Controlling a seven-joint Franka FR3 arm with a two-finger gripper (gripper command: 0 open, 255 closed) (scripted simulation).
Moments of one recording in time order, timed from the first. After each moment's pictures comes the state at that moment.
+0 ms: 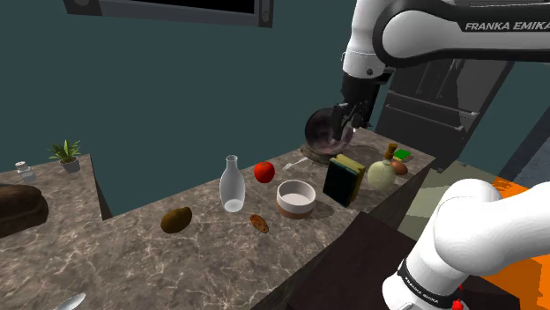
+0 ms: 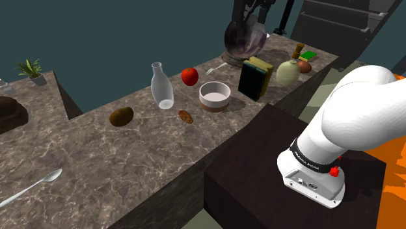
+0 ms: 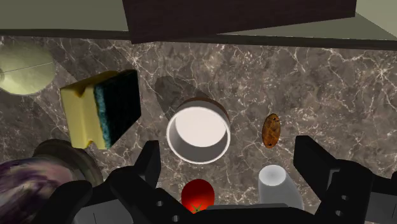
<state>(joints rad) 0.01 -0.81 0.02 -2.44 -0.12 1.67 0.11</state>
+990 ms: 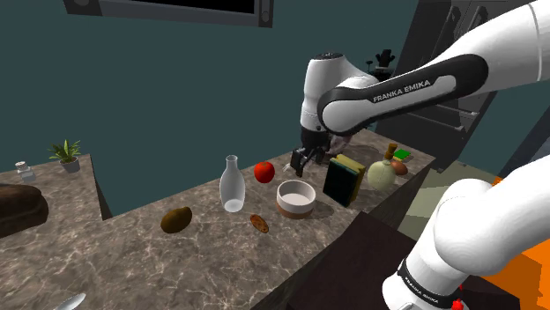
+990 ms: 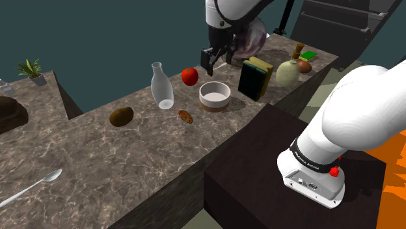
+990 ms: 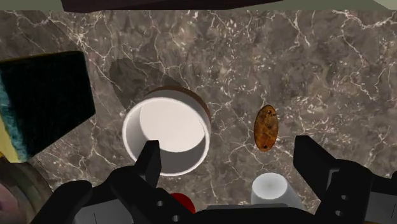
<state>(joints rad) 0.02 -0.50 0.07 -2.60 -0.10 2.14 0.24</state>
